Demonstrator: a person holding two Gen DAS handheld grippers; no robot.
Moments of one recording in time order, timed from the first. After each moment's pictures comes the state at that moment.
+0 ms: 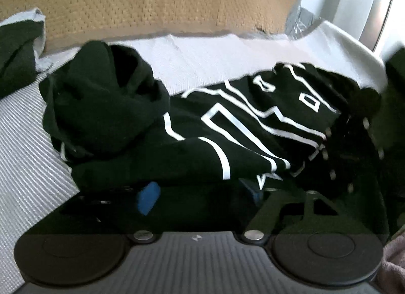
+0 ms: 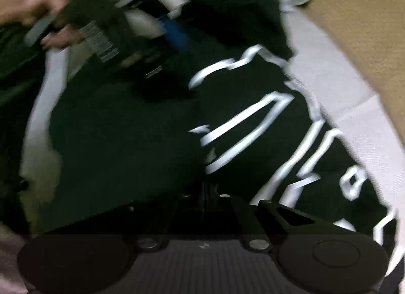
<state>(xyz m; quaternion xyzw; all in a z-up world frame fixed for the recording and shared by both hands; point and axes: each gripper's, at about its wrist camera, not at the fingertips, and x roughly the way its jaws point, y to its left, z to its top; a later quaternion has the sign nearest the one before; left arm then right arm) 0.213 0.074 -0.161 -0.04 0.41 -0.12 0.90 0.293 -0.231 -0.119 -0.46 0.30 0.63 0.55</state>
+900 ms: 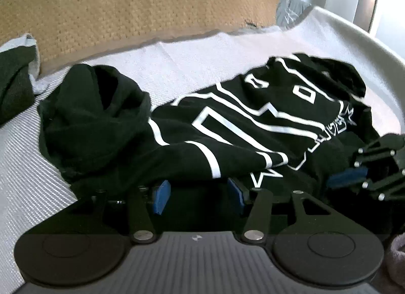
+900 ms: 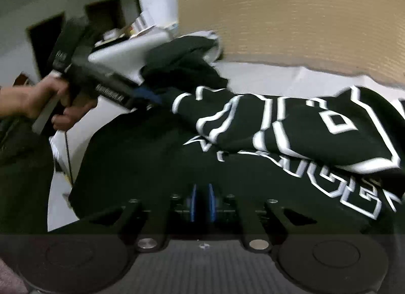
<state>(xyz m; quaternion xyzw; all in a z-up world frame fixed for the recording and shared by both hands) 0.218 0.055 -0.157 0.02 0.41 -0.12 0.90 0.296 -0.309 -0.173 -0.10 0.29 0.61 0.73</state>
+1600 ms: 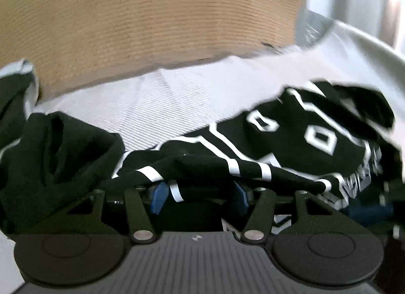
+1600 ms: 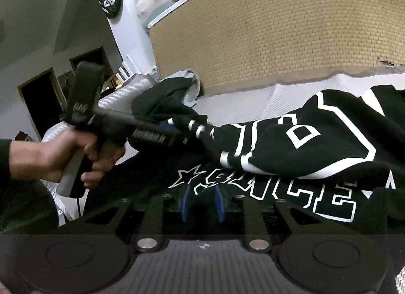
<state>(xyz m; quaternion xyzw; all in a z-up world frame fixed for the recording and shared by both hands) 0.277 0.000 -0.155 0.01 0.37 -0.04 0.93 0.329 -0.337 -0.159 0.03 0.27 0.60 0.75</state>
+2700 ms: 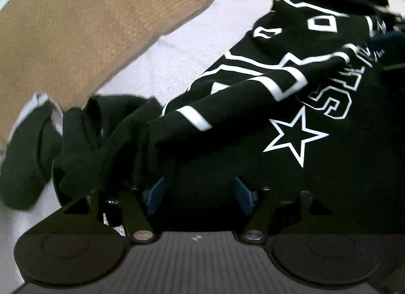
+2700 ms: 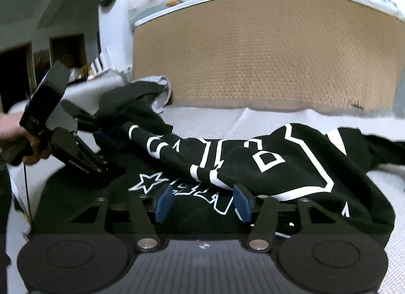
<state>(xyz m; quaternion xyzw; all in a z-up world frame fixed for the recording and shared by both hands) 0.232 0.001 -0.180 0.27 0.42 -0.03 0.87 0.307 -0.340 -0.152 -0.07 0.20 0.52 0.83</state>
